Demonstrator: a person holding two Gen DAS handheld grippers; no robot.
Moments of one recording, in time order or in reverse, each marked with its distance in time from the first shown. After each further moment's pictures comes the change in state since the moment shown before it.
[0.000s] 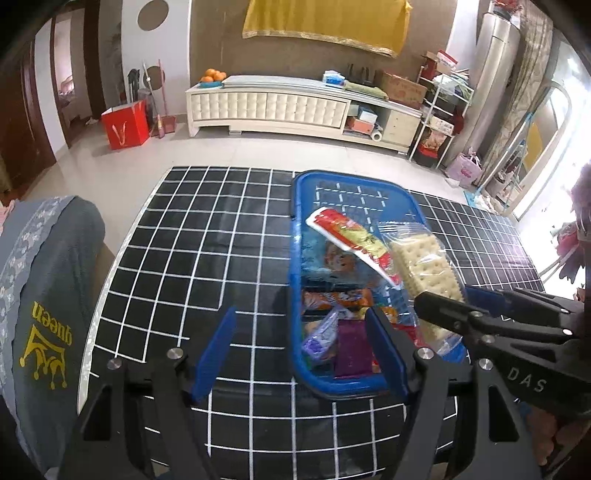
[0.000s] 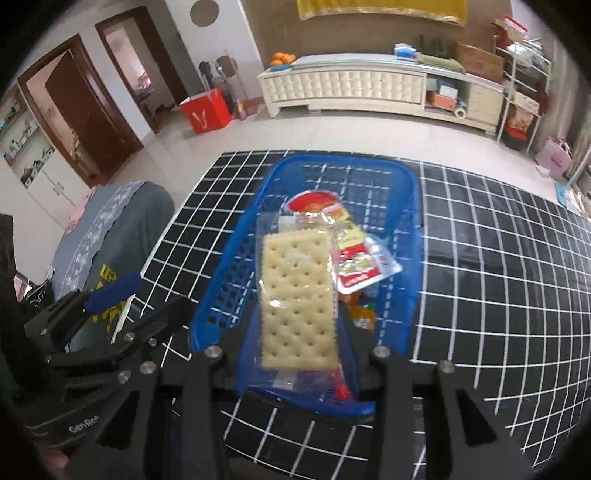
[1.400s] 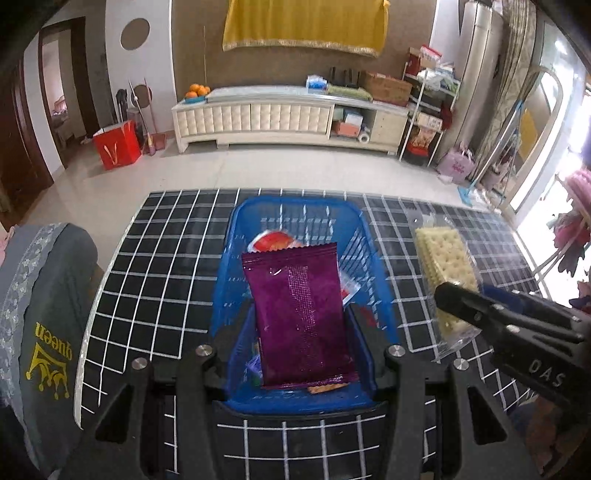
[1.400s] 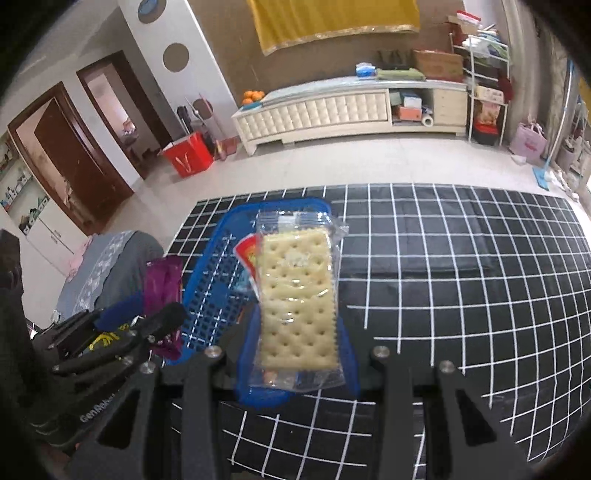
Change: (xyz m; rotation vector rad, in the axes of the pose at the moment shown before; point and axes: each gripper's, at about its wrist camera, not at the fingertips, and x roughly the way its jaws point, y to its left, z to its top) left arm -0.001 -0.081 0.020 0.067 -0.013 0.018; right arm -0.058 -0.081 0.001 0.127 -0.126 -0.007
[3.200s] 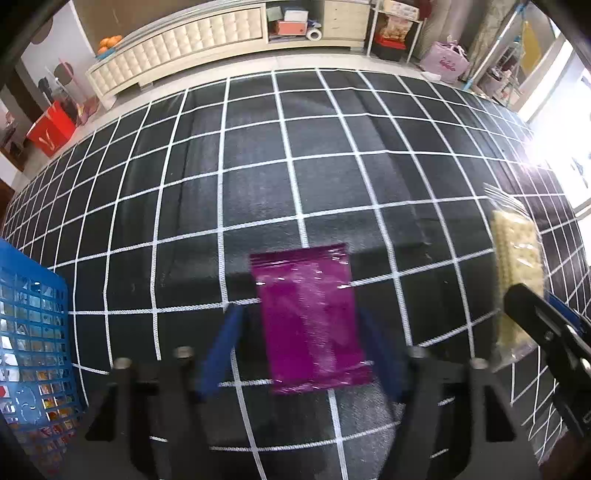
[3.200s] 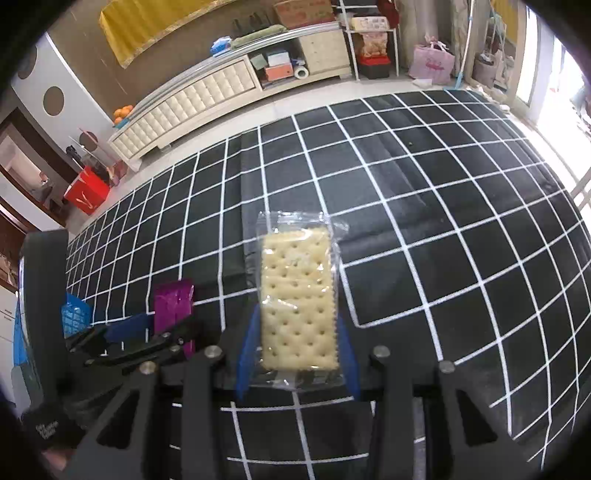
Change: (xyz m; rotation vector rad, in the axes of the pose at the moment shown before) left arm 0.302 -0.284 0.033 0.136 0.352 0.003; right arm 0.060 -0.320 -0.008 0.299 0.084 -0.205
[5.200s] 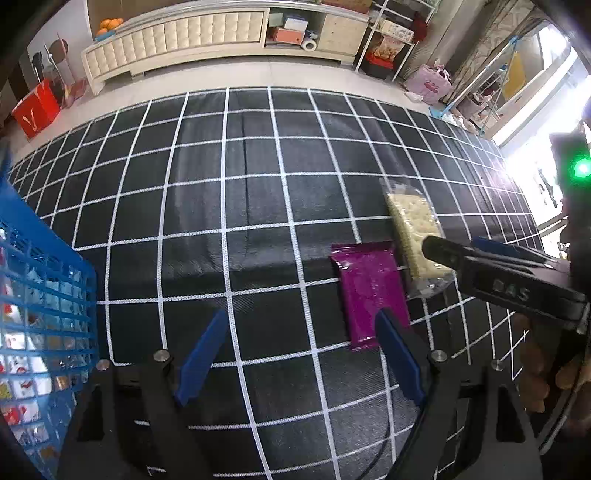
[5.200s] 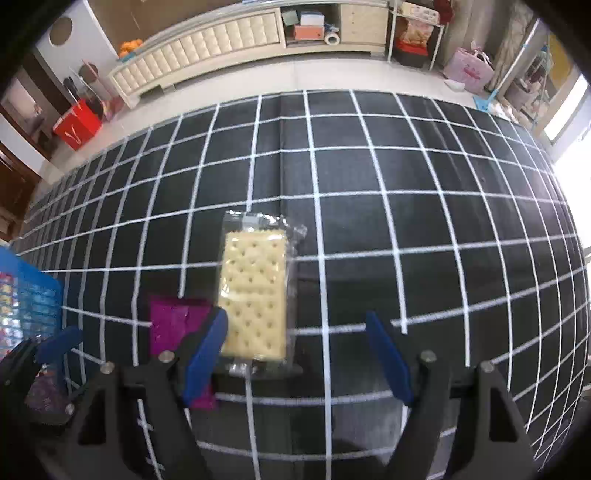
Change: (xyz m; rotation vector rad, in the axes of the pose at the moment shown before) left arm -0.039 0.091 -0.022 -0.054 -0.026 -0.170; right arm 0.069 0.055 0.045 -0.196 0.175 -0.112
